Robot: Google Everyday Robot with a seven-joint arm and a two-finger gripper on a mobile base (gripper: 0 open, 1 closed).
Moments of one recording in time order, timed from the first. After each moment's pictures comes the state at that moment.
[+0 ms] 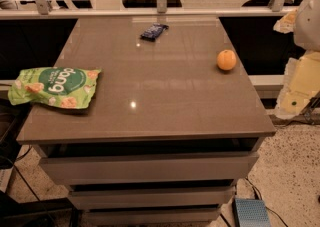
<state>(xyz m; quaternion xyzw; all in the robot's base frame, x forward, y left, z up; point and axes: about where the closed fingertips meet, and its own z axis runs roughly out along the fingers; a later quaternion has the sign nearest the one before) 0.438 -0.216 0.979 -0.60 0.78 -0.04 0.16</state>
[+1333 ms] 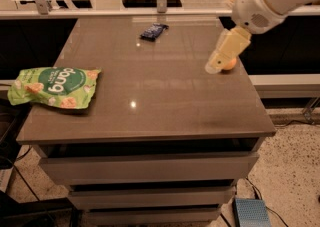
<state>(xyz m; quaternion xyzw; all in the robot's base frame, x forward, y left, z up) 0.575 -0.142 0.965 -0.59 0.74 0.03 0.33</state>
